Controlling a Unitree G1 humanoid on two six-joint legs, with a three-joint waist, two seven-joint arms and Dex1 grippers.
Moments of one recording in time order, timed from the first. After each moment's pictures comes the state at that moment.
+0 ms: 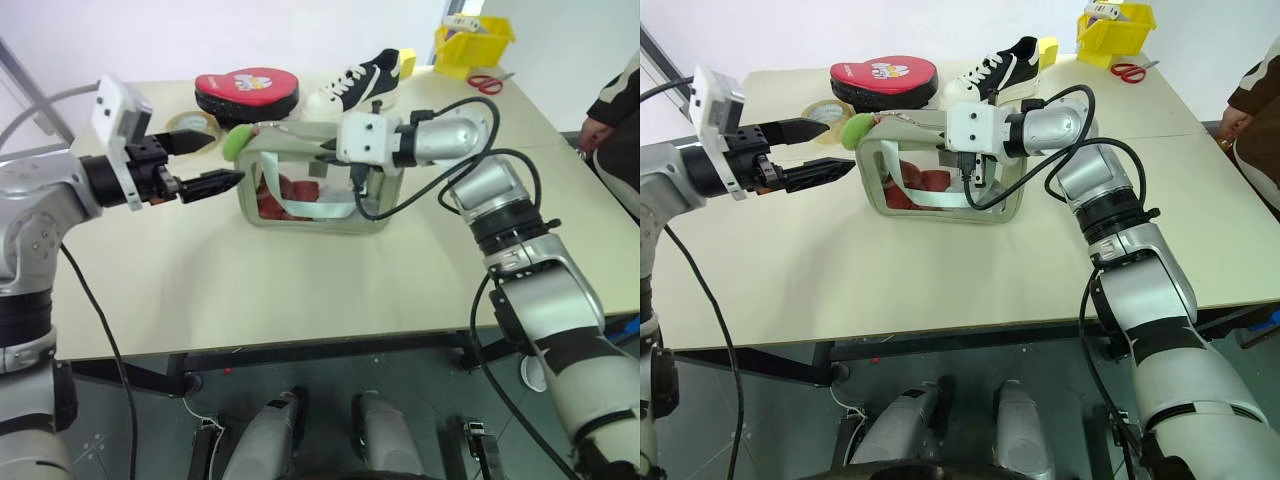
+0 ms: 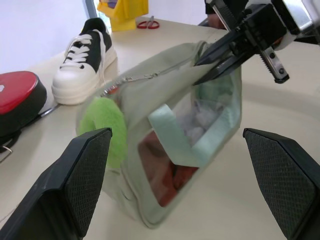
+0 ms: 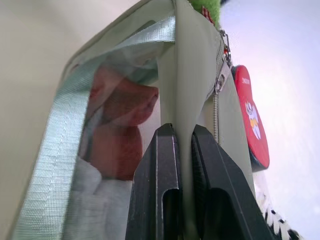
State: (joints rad) left arm -0.68 0.87 0.19 -0.12 -0.65 0.78 -0.91; right arm -1.17 -0.47 0.33 0.61 -0.10 -0.25 1.04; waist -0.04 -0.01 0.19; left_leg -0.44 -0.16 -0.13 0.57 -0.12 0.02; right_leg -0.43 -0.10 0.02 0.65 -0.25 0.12
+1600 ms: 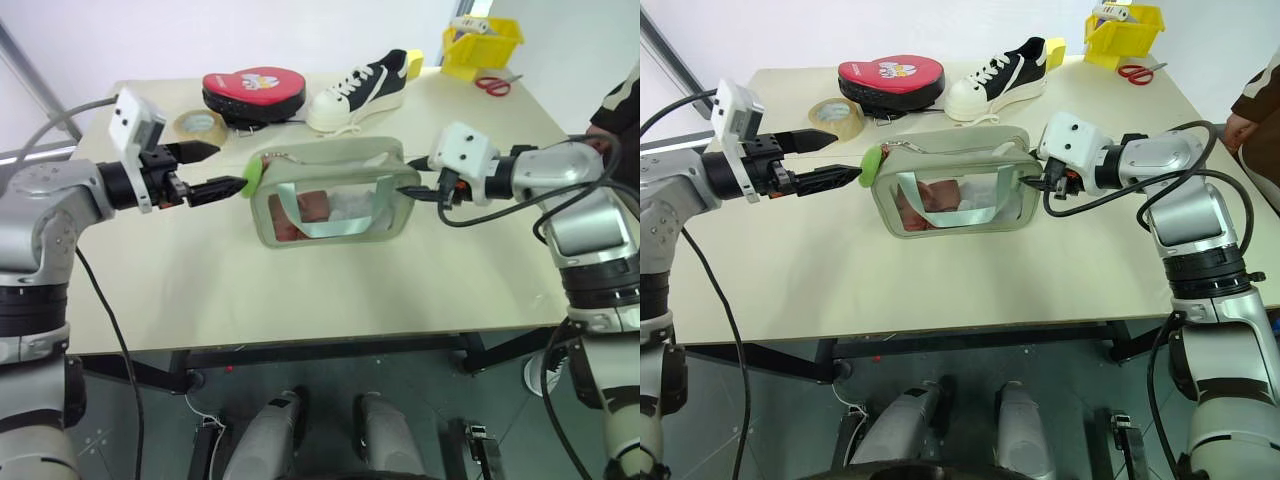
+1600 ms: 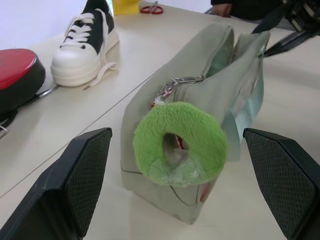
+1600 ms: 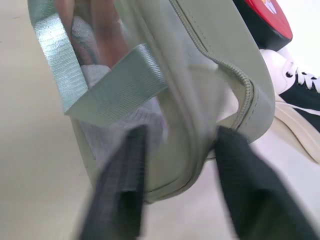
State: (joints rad) left arm -0.69 0.84 0.13 -0.02 -0.58 0.73 -0.96; right arm -0.84 -0.77 0.14 0.14 0.03 0.30 1.09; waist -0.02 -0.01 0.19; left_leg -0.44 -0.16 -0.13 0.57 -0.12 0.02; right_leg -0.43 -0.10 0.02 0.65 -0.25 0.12
